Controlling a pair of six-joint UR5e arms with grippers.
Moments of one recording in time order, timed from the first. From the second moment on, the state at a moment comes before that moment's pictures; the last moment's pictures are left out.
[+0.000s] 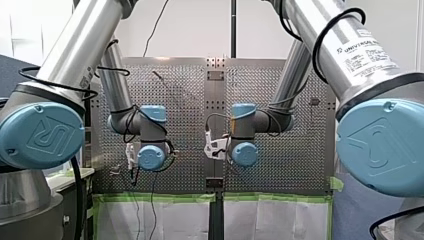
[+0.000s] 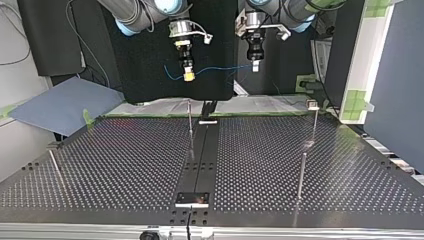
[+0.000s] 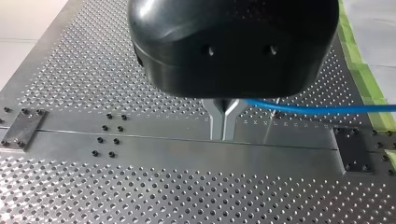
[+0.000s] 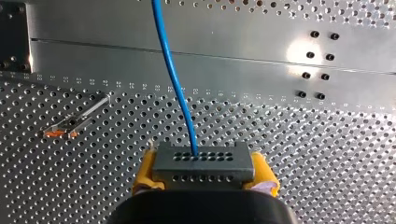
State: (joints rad) left arm -0.55 -1.99 -2.39 -1.89 -2.15 -1.63; right arm 2.37 -1.00 2.02 -1.04 1.83 1.47
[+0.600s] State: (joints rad) left arm -0.57 -2.03 -2.38 -1.91 -2.15 -1.53; right arm 2.43 -0.92 1.94 -0.96 1.86 1.46
